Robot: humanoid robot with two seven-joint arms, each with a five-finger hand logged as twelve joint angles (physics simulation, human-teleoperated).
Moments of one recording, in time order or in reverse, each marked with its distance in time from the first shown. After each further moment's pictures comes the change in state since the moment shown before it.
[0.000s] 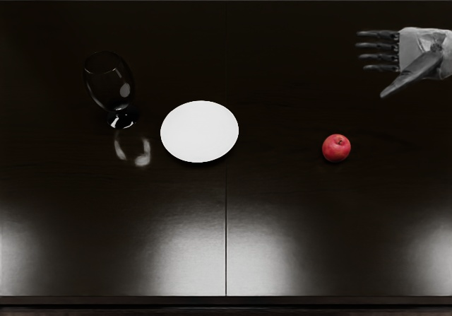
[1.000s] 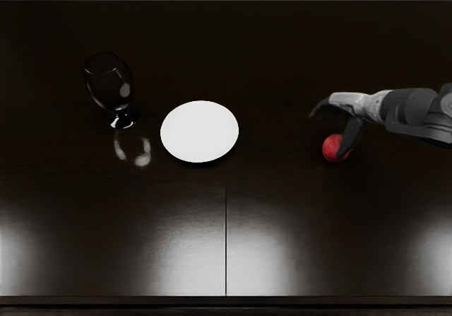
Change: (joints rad) left arm 0.000 0.000 0.000 0.000 0.000 0.000 0.000; right arm -0.090 0.147 0.013 0.495 -0.872 -0.377 -0.305
